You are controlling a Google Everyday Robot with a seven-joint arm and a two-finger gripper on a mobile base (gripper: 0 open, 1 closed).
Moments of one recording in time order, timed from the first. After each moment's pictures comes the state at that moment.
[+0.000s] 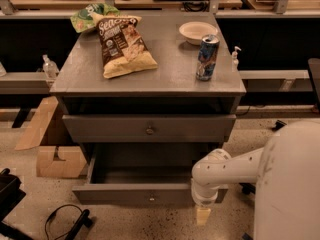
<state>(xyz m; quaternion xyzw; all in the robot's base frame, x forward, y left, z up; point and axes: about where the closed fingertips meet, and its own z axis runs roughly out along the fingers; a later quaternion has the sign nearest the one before) 0.456 -0.155 0.396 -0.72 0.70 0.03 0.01</state>
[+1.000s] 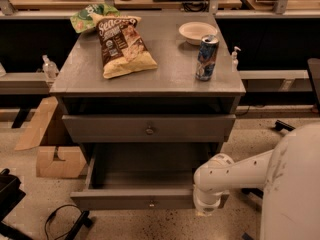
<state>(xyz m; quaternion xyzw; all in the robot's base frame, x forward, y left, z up) 0.430 -0.159 0.401 -0.71 0.71 0.04 -0.01</state>
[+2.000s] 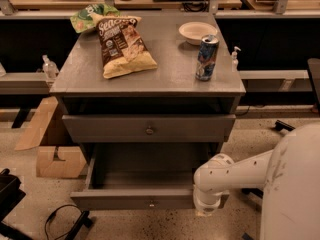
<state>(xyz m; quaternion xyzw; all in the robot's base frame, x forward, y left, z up) 0.430 -0.159 0.401 -0.71 0.71 0.04 -0.01</state>
